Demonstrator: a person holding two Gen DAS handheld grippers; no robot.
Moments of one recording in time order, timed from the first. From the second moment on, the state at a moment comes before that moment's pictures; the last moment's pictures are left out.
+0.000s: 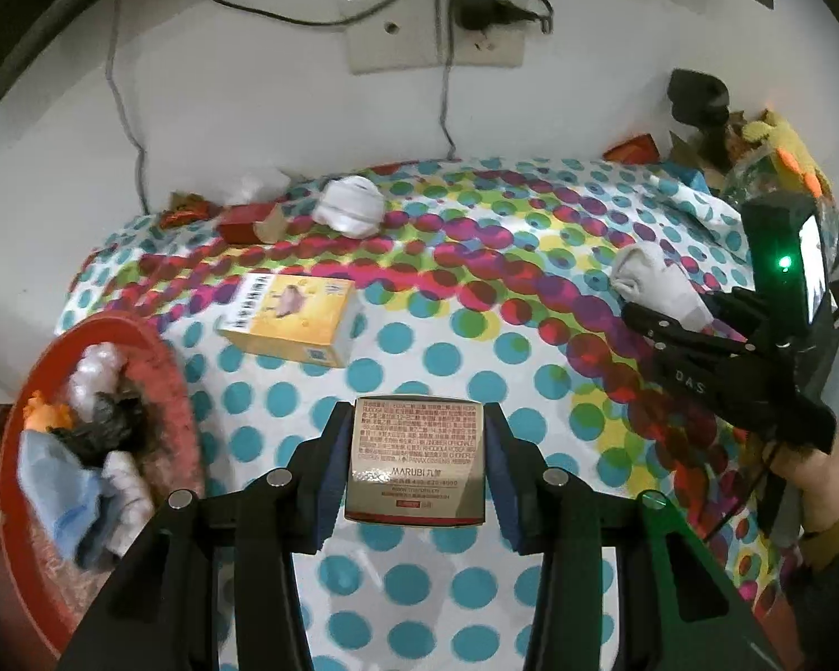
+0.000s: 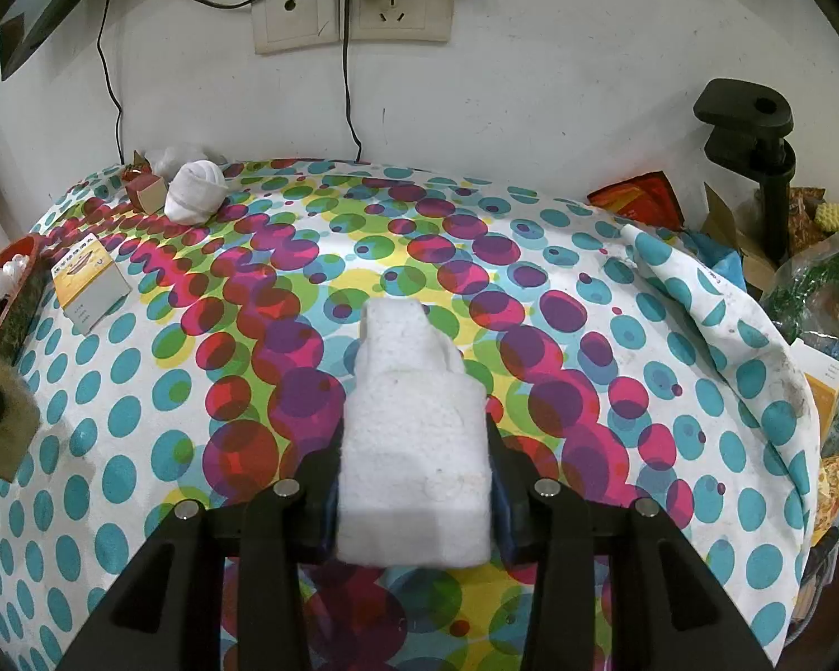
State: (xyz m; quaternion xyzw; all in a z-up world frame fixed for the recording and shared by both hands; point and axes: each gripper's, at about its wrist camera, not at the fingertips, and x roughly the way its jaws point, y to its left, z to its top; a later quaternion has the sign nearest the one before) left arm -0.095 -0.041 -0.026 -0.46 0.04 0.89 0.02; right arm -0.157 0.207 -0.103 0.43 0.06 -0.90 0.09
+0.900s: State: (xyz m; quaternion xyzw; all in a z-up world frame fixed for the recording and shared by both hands) left arm -0.027 -0.227 -0.009 -0.46 -0.03 0.87 -0.15; right arm -0.157 0.206 -0.104 0.43 0.06 -0.90 0.08
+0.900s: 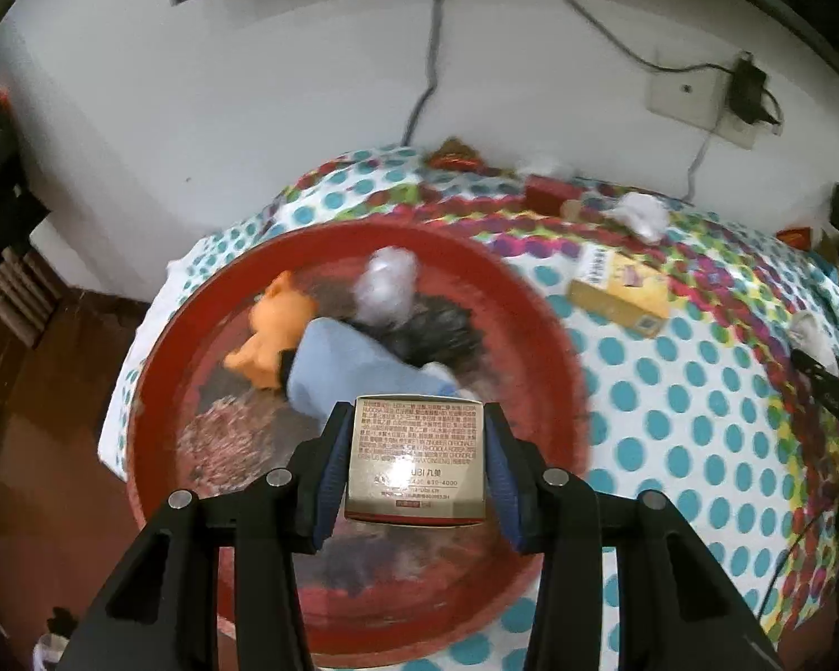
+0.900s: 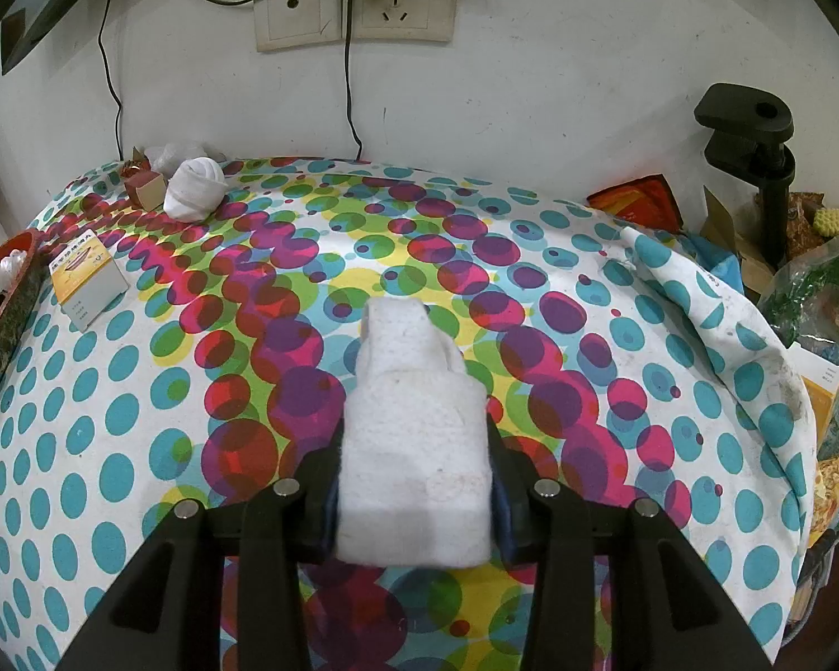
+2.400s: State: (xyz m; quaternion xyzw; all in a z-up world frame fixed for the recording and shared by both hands) left arm -0.014 -0.333 -0.067 -0.49 -0.11 0.83 -0.24; right arm -0.158 0.204 -0.103 0.43 0.06 -0.90 0.08
